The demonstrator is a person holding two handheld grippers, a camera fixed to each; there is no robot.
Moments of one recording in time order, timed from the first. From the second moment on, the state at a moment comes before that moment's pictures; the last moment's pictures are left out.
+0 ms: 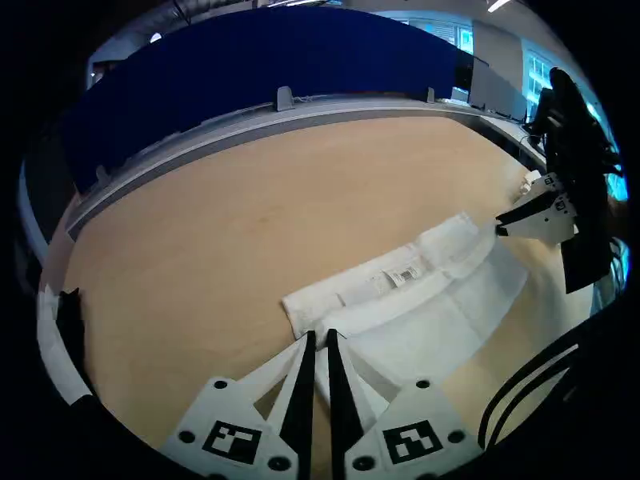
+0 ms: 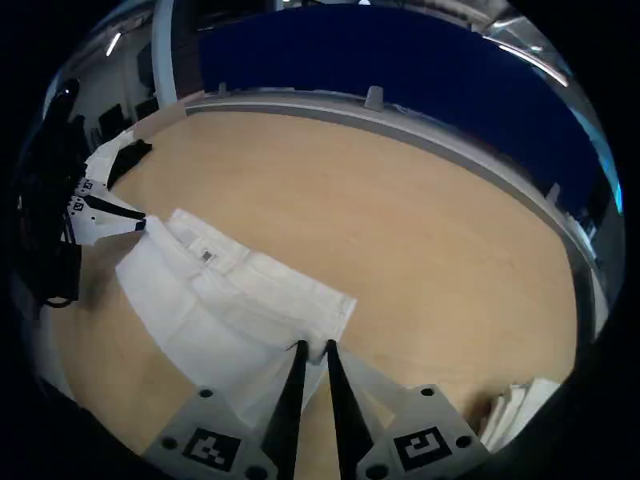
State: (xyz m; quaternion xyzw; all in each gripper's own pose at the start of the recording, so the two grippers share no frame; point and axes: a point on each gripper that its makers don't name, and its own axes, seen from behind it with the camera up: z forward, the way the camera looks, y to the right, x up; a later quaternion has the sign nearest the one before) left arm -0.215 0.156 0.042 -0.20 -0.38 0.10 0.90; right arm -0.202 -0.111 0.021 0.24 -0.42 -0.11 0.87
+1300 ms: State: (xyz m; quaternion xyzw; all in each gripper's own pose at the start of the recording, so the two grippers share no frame) left arm -0.203 0.139 0.036 -0.17 -0.38 0.08 0.91; right arm -0.180 -0.096 0.016 0.20 -0.40 -0.08 0.89
